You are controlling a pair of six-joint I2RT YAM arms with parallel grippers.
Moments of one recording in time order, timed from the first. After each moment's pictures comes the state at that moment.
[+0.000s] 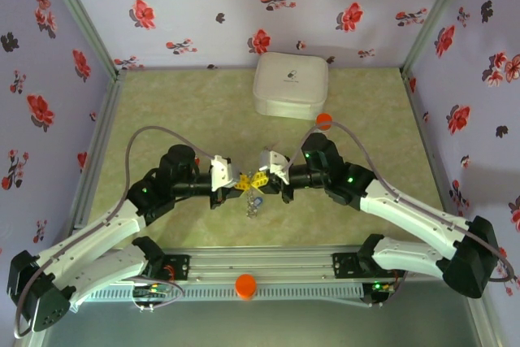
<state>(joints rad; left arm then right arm) -0.78 0.88 0.66 -0.18 0.63 0.32 0.87 1.08 0.83 -0.19 -0.64 -0.34</state>
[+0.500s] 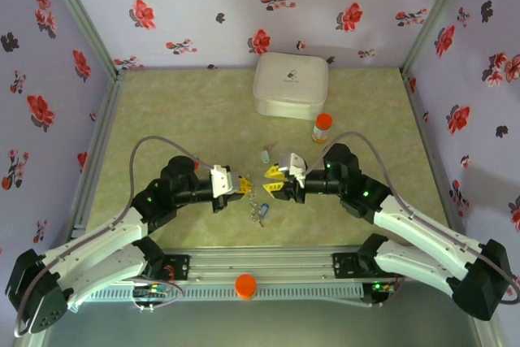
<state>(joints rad) -0.81 0.85 0.50 0.05 0.55 0.34 0.81 0.91 0.64 -0.04 -0.64 -0.26</state>
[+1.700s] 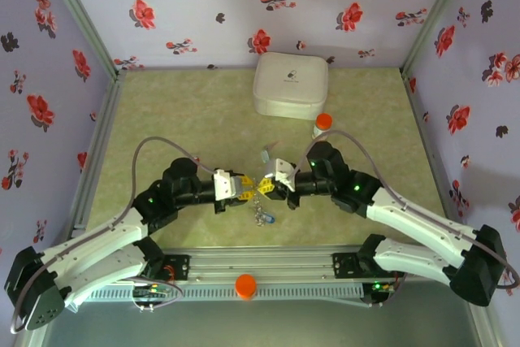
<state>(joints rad) -0.86 0.85 0.53 -0.01 0.50 0.42 0.88 1.01 0.78 -0.26 -0.58 -0.37</state>
